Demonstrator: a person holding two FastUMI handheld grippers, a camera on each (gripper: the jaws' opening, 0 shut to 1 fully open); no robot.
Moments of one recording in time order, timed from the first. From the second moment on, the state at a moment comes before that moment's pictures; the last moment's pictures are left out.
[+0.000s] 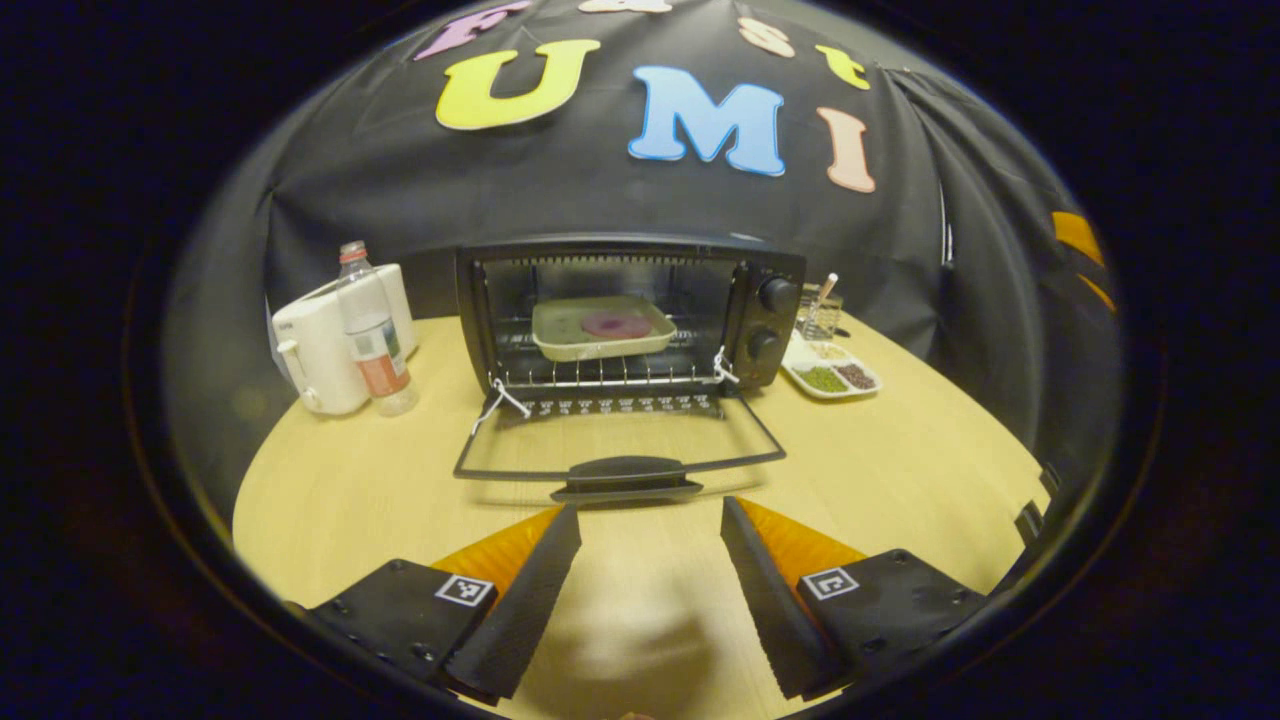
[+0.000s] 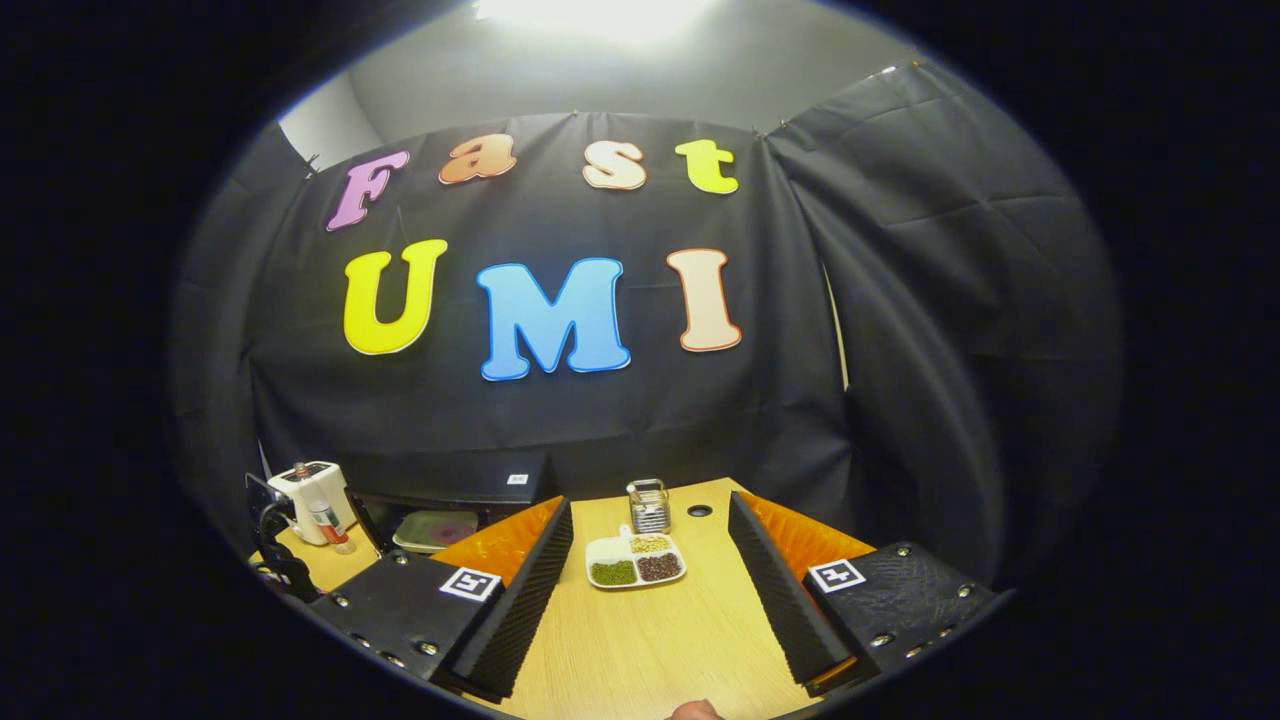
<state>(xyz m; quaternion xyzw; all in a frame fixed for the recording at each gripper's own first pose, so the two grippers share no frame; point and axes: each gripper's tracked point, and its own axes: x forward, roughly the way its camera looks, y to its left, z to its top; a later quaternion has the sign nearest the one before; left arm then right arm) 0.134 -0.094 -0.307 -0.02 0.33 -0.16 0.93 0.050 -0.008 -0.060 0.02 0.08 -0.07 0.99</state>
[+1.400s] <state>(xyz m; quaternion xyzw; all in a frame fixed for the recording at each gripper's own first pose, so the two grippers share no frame) 0.181 -0.090 -0.325 0.01 0.31 -0.10 0.94 0.032 -0.037 -0.055 0.02 0.08 -0.11 0.99</state>
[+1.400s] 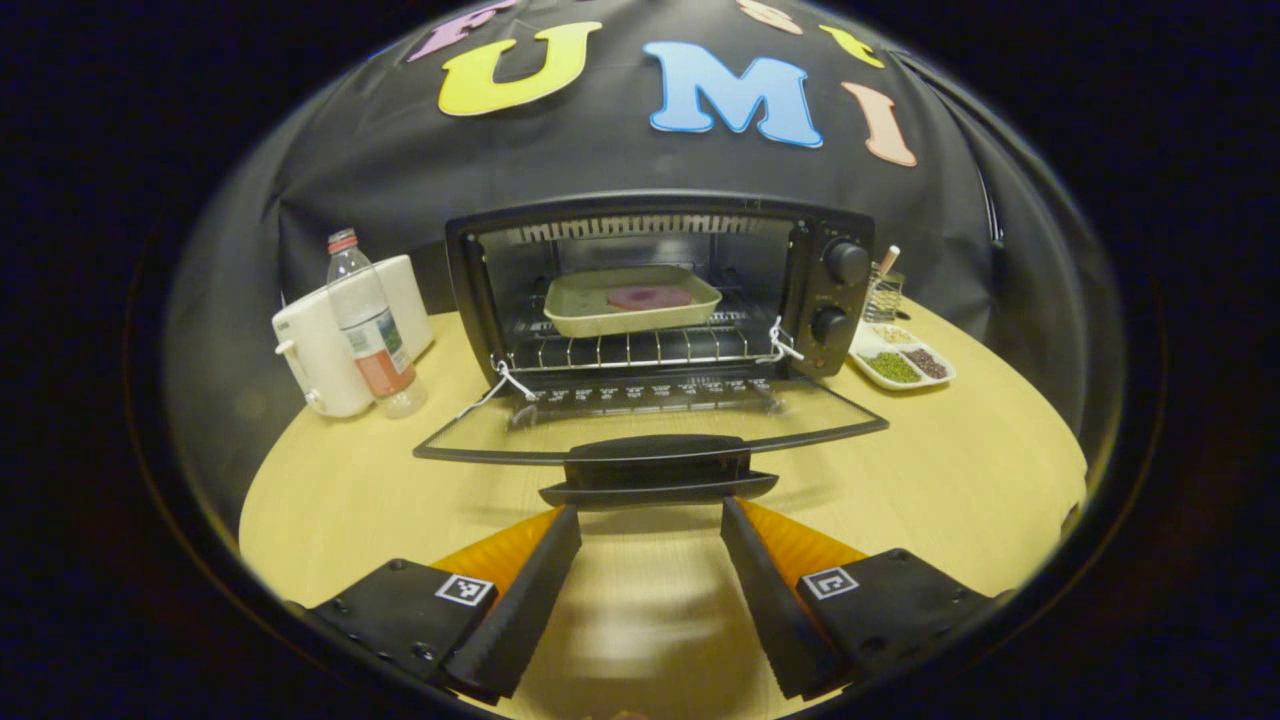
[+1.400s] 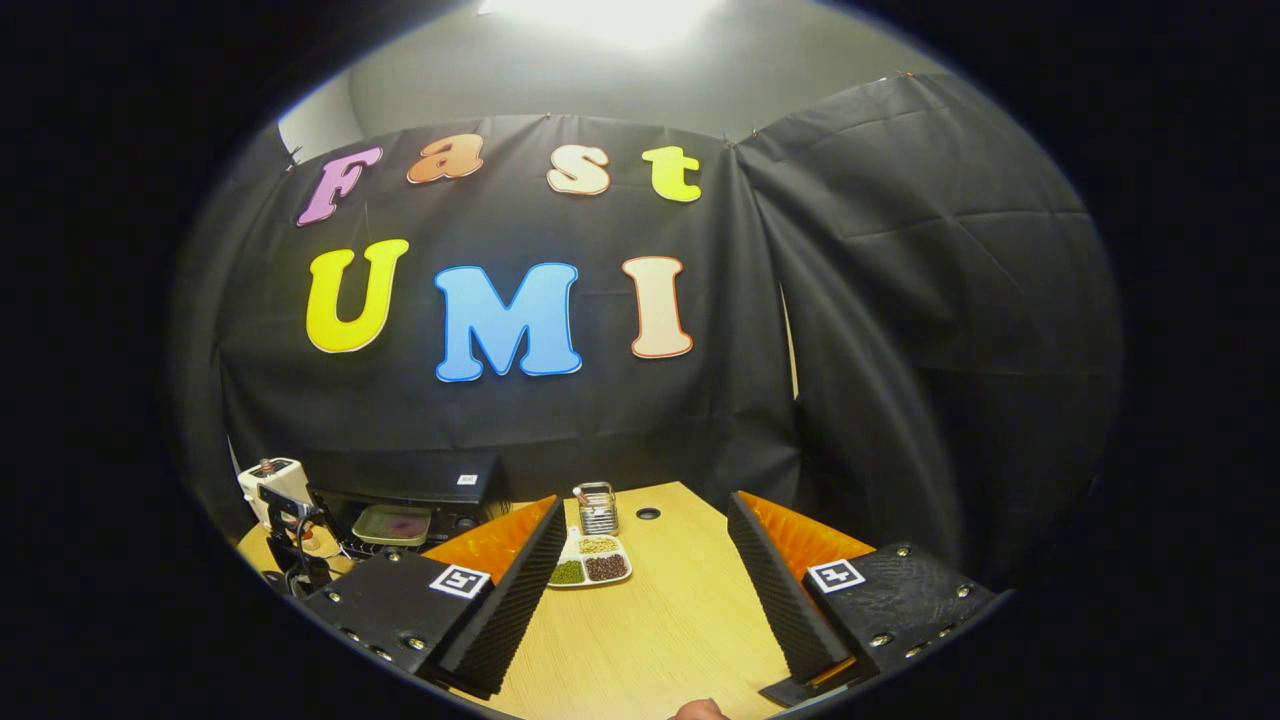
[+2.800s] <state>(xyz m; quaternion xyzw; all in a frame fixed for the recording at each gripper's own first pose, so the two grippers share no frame) 0.229 -0.101 -0.097 0.00 0.09 -0.12 0.99 0.059 -0.027 -0.042 0.04 0.05 -0.07 1.00</state>
